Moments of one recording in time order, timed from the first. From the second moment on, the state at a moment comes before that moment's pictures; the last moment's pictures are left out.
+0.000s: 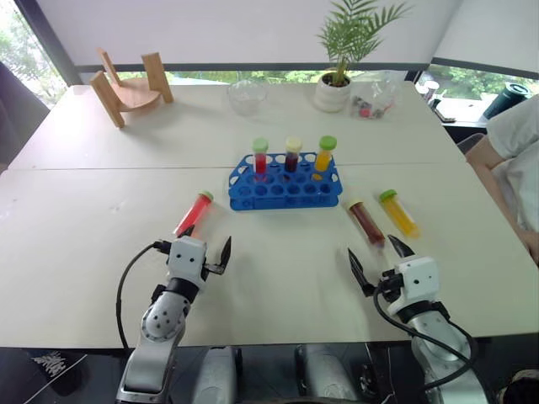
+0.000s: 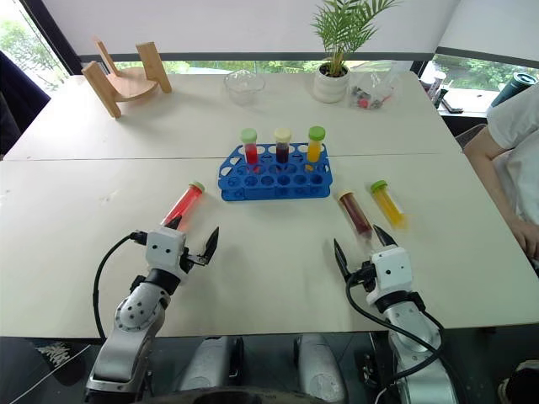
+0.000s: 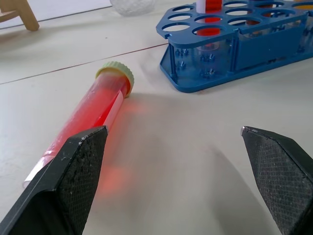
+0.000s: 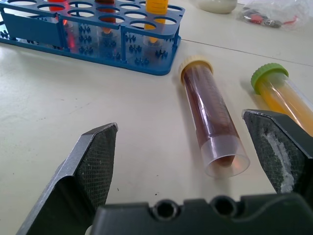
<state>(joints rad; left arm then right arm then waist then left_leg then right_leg) 0.18 0.17 -0.06 -0.29 0.01 0.06 -0.18 0.33 -0.28 -0.08 -0.38 0.00 0.02 0.27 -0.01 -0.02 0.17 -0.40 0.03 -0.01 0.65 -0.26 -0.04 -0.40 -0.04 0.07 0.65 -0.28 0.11</state>
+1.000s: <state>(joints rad) 0.15 0.18 -0.06 -0.34 -0.04 0.16 -0.24 0.31 -0.32 -0.10 -0.39 0.01 0.06 0.29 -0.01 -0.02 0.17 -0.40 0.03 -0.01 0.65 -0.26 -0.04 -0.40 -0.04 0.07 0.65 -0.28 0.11</state>
